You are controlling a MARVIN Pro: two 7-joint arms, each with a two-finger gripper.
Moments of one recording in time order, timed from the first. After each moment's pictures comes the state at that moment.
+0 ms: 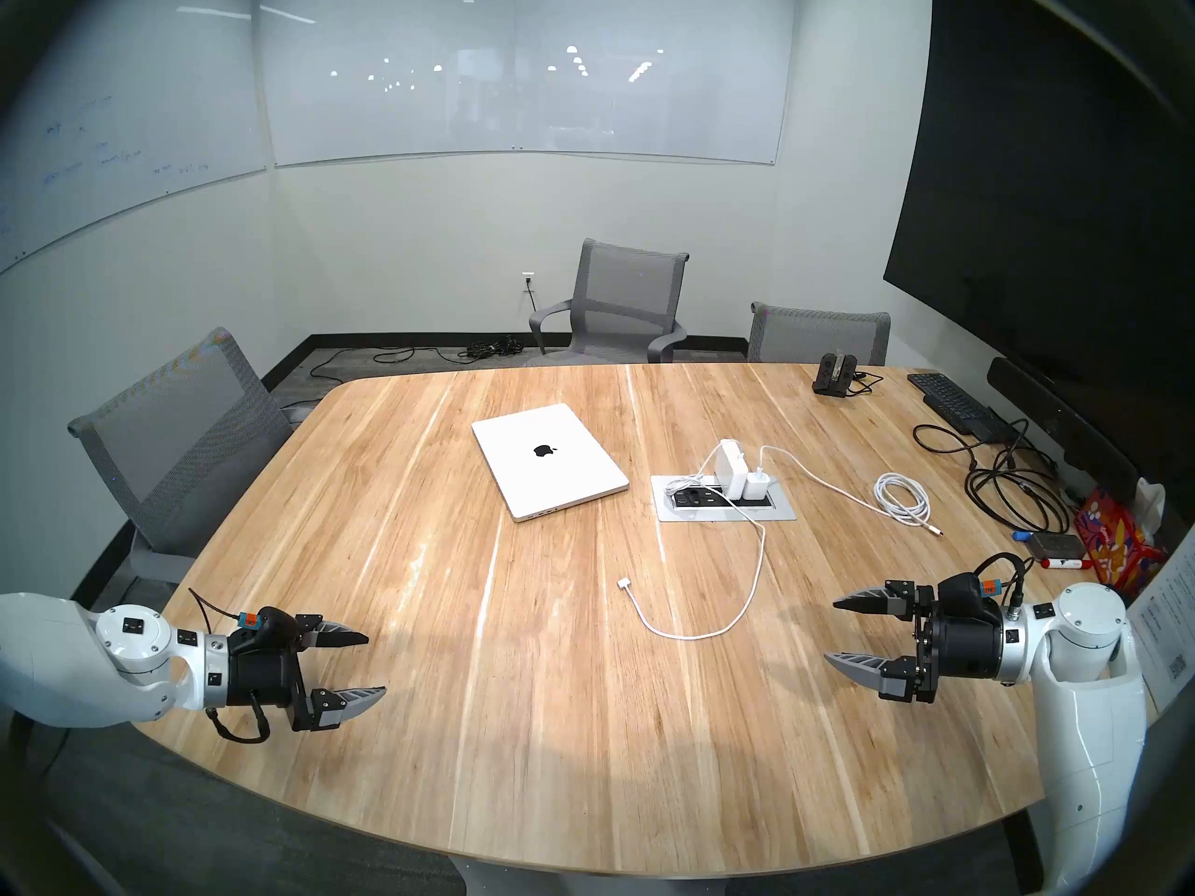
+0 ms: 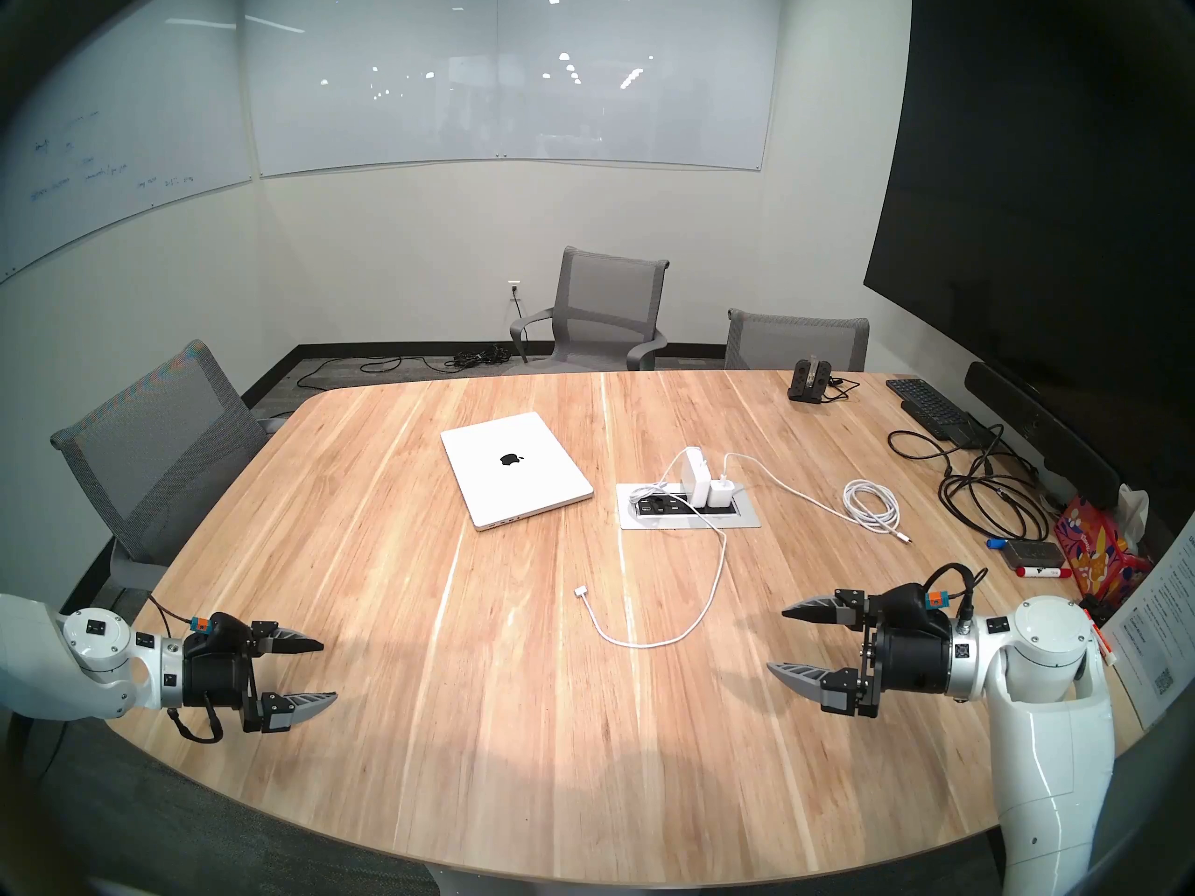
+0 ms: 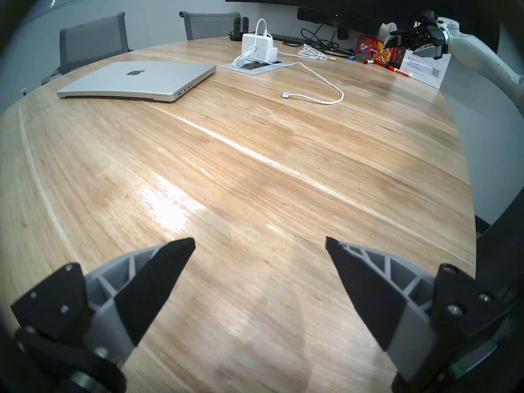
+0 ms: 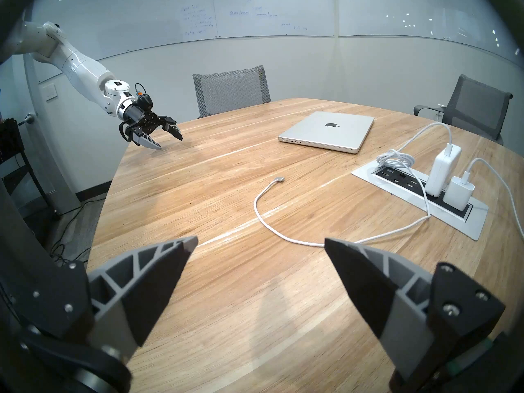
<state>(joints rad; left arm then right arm) -0.02 -0.10 0.95 -1.62 -1.15 -0.42 -0.53 -1.82 -1.08 2.06 -1.74 0.18 0.24 1.48</state>
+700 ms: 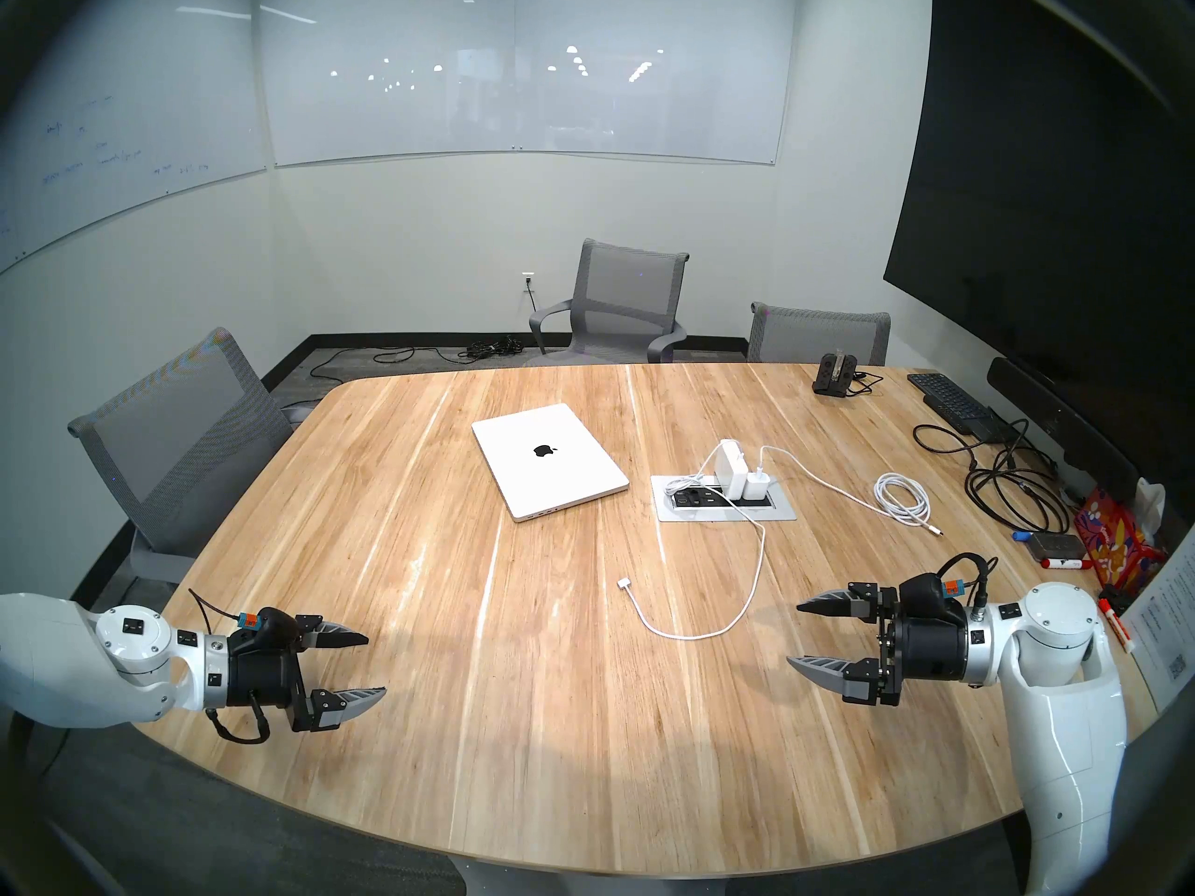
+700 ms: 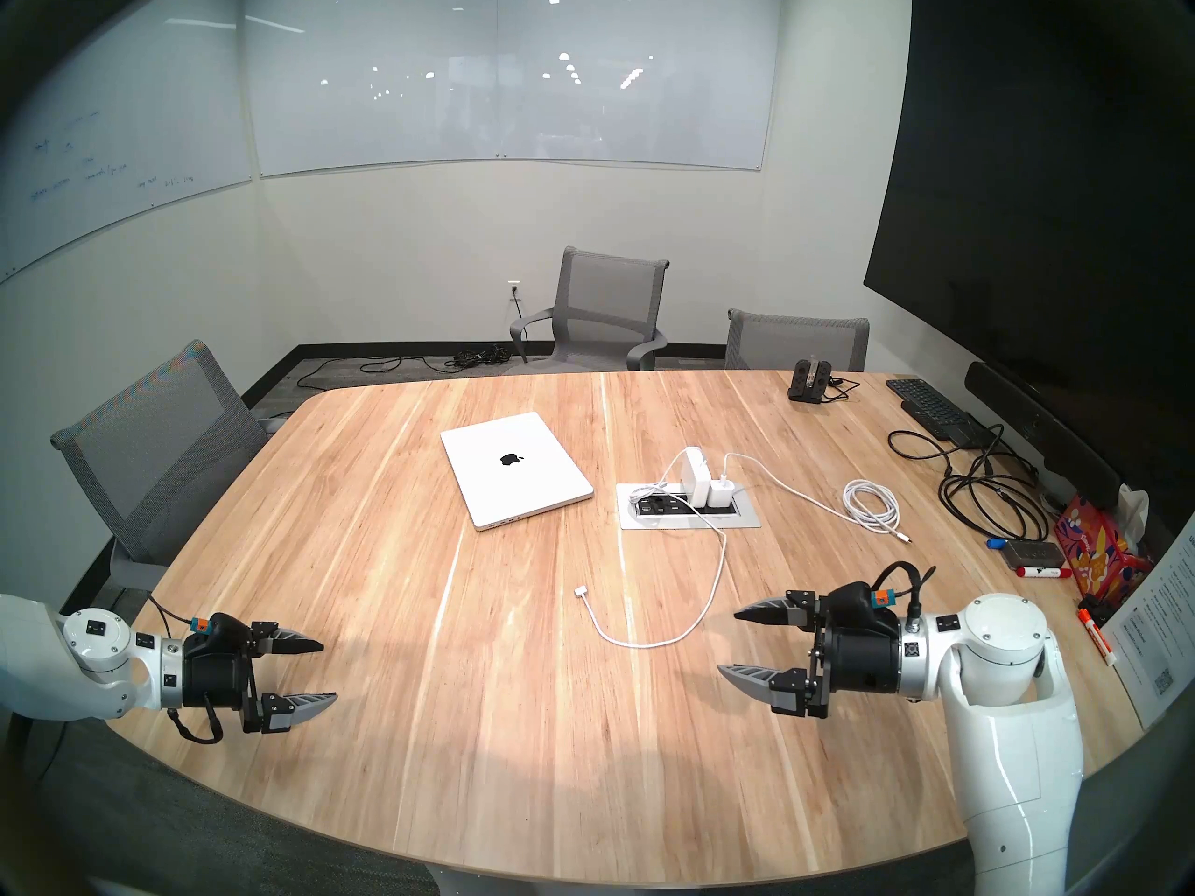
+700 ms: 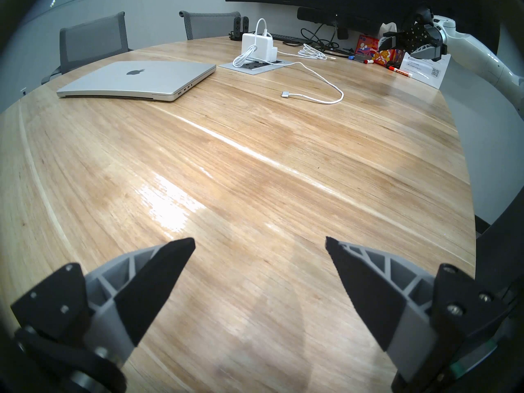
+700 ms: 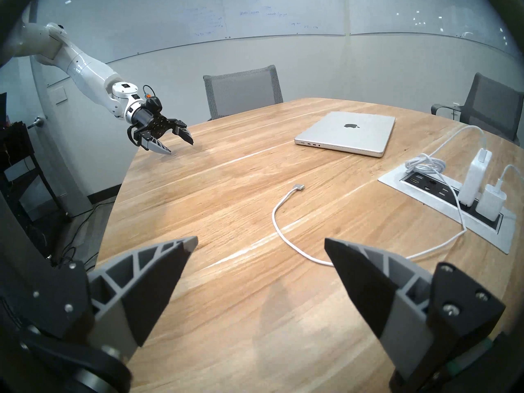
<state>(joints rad) -0.02 -0.10 0.95 -1.62 -1.15 -0.42 -0.53 -1.79 -1.13 1.93 -1.78 0.15 0.29 1.43</state>
